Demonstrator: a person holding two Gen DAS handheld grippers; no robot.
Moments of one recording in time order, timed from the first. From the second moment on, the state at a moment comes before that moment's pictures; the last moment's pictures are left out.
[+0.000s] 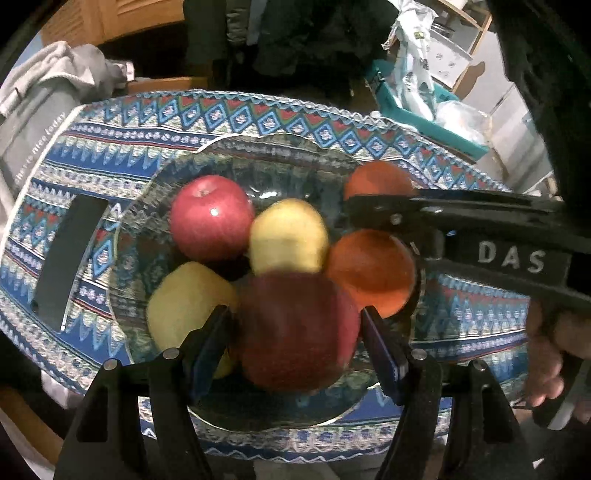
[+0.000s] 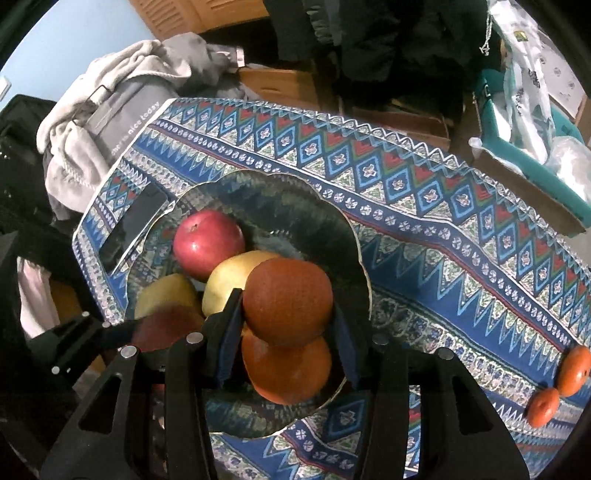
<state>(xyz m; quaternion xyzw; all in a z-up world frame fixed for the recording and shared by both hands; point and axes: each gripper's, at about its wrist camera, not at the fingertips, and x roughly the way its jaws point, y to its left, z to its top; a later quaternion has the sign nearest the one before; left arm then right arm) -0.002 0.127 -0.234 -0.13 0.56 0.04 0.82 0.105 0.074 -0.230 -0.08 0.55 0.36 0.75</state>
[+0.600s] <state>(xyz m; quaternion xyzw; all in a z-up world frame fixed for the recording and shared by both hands) -0.004 0.142 -0.213 -0.14 0.54 0.08 0.83 0.088 0.064 -0.191 -0.09 0.51 0.35 0.78</state>
